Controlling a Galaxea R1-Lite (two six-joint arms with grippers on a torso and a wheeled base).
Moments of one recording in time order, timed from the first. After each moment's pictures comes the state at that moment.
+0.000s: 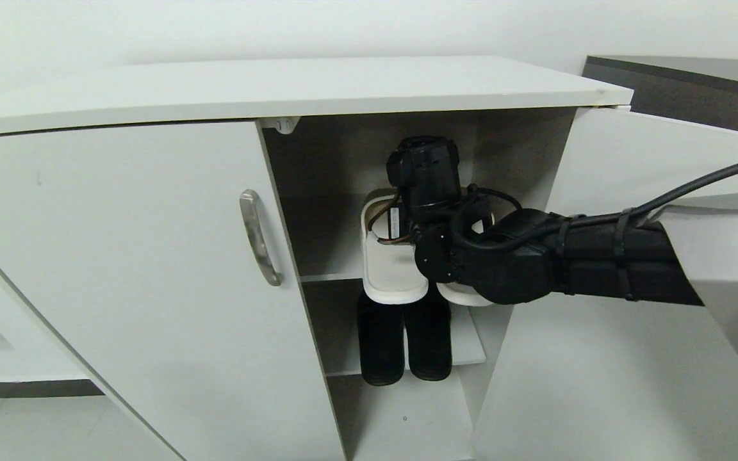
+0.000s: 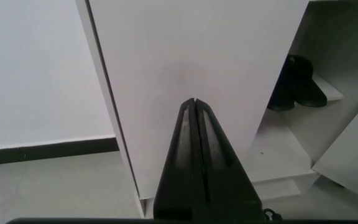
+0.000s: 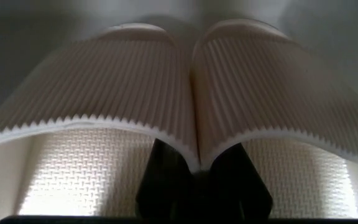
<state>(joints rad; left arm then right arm) 0.00 0.00 0.00 0.00 -0.02 0.00 0.83 2.20 -1.86 -0.12 -0.78 0.19</state>
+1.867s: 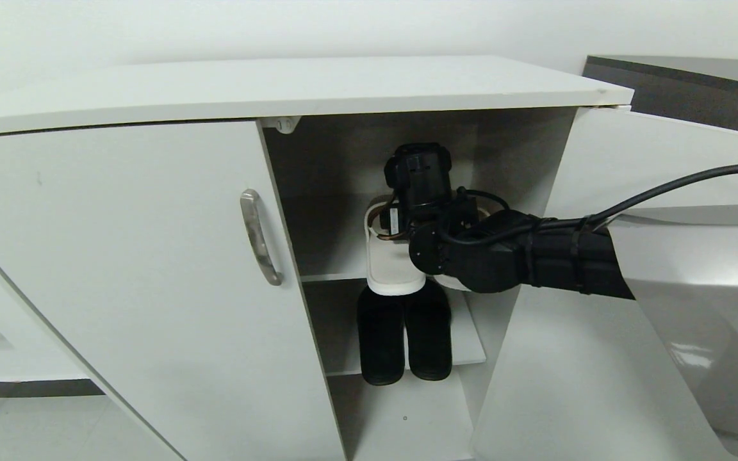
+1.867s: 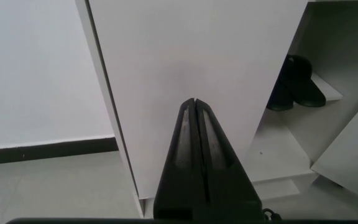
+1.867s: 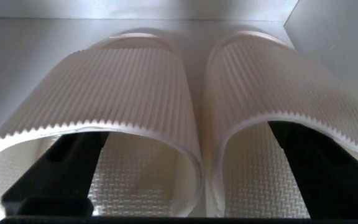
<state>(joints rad) 0.00 0.00 0.00 0.00 -0.02 0.00 0.79 2.30 -2.00 -0.08 -0.76 0.15</state>
